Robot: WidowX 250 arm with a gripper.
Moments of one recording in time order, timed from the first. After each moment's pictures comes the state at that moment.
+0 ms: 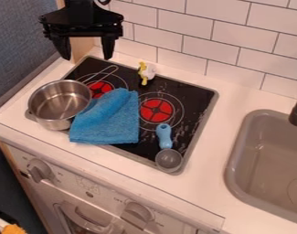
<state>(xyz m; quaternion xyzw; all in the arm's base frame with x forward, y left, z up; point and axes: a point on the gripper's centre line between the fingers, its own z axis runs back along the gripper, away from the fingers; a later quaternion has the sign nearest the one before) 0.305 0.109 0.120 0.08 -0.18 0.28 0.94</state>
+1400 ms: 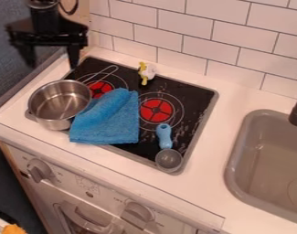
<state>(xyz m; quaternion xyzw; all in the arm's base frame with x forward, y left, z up) 0.274 0.158 0.103 0.11 -0.13 0.31 0.94</state>
